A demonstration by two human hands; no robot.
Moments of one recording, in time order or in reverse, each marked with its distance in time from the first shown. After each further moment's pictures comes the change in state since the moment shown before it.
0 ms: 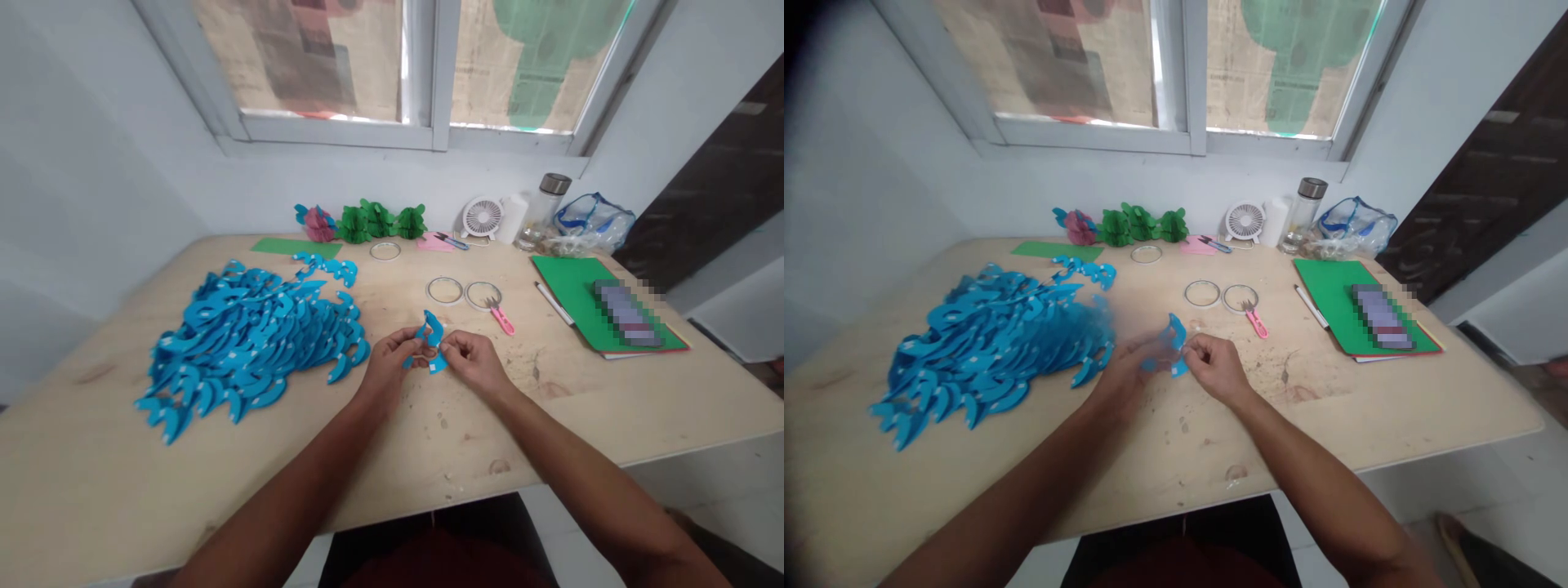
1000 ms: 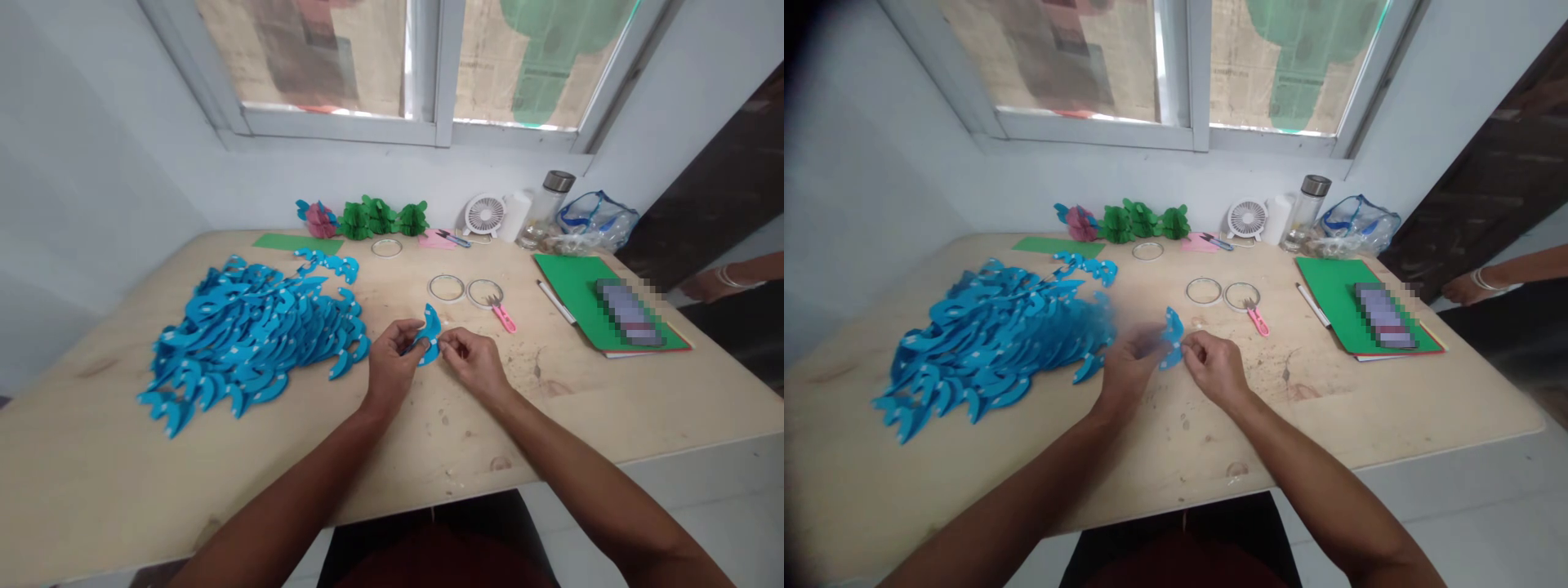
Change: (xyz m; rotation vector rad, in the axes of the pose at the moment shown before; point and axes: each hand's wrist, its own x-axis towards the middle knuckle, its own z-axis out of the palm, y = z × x) left_hand -0.005 -0.006 0.007 0.226 0.199 0.339; right_hand -0.004 -0.002 0.006 -0.179 0.127 -0.081
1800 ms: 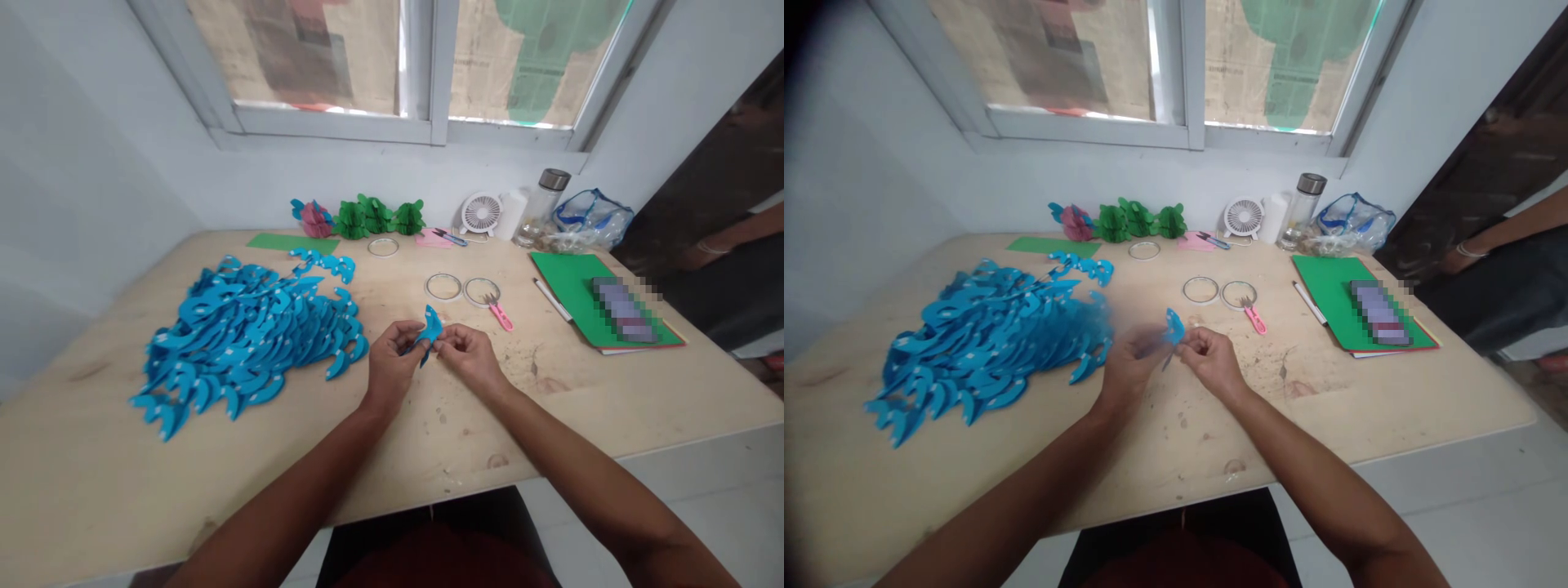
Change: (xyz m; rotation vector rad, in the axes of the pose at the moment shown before) left_hand -0.002 -0.001 0.003 -0.015 -0.033 -0.028; right_hand 0.004 0.006 0.009 0.530 -0.060 0.254
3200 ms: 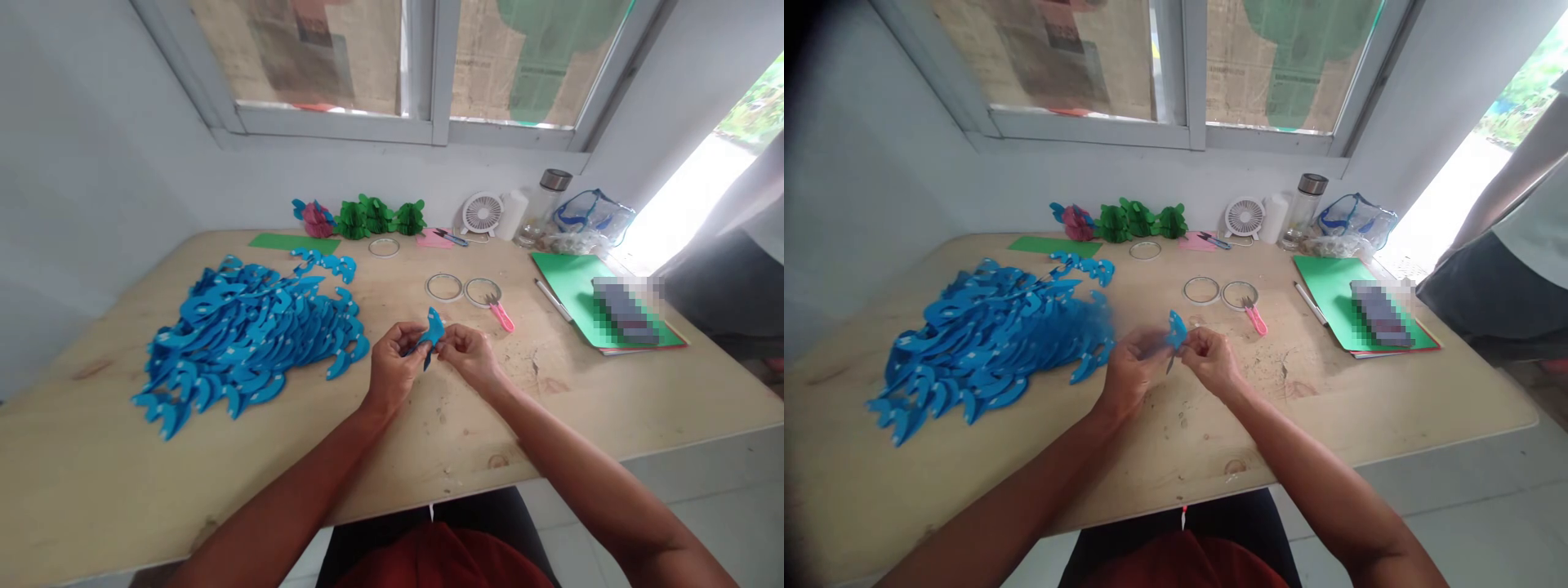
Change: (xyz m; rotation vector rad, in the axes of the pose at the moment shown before) left_hand 0.000 -0.007 -0.001 -0.009 -0.032 0.001; right_hand 0.004 0.003 -0.002 -0.030 -0.032 0.020
